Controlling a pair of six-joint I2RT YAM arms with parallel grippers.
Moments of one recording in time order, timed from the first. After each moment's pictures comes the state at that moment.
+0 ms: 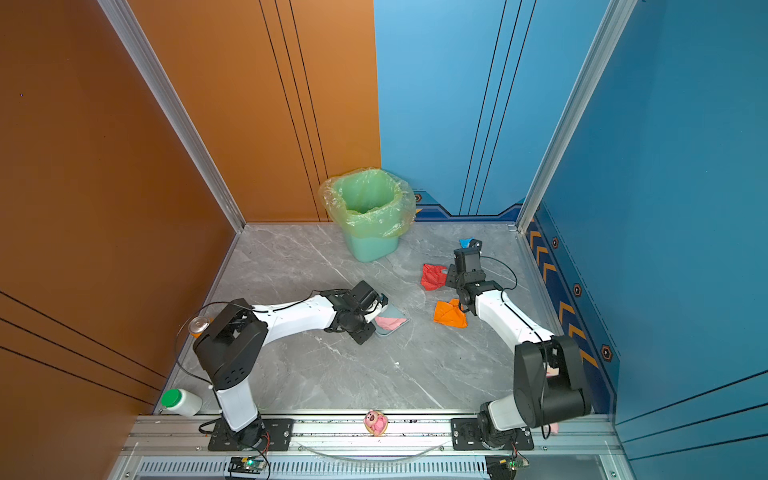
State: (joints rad) left arm -0.78 1.84 1.15 -0.55 0.01 0.02; right arm 0.20 1.51 0.95 -0.20 0.25 0.40
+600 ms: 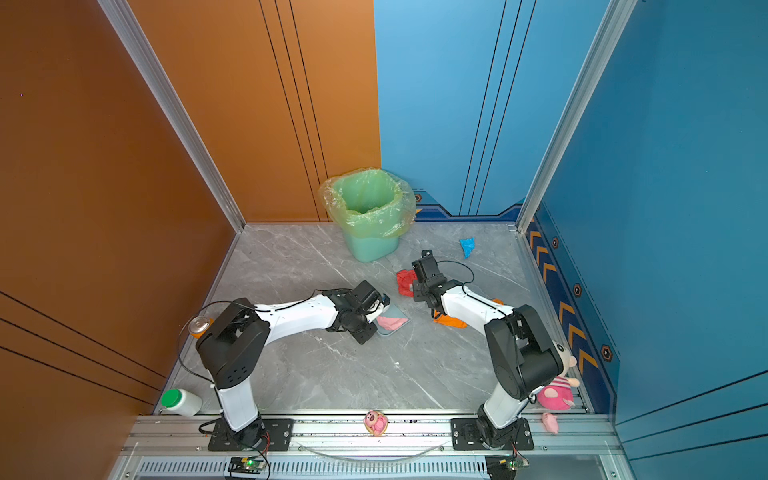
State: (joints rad) left arm -0.79 1.85 1.16 -0.56 0.01 0.03; right arm 0.47 1.64 0.98 -0.25 0.27 0.26
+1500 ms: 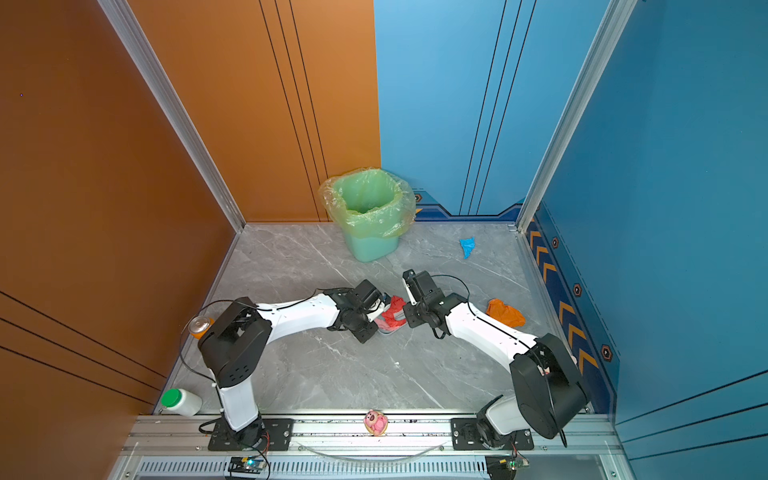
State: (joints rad) left arm -0.79 1.86 1.18 -0.56 0.01 0.03; right arm 0.58 1.44 0.90 -0.44 0.07 0.13
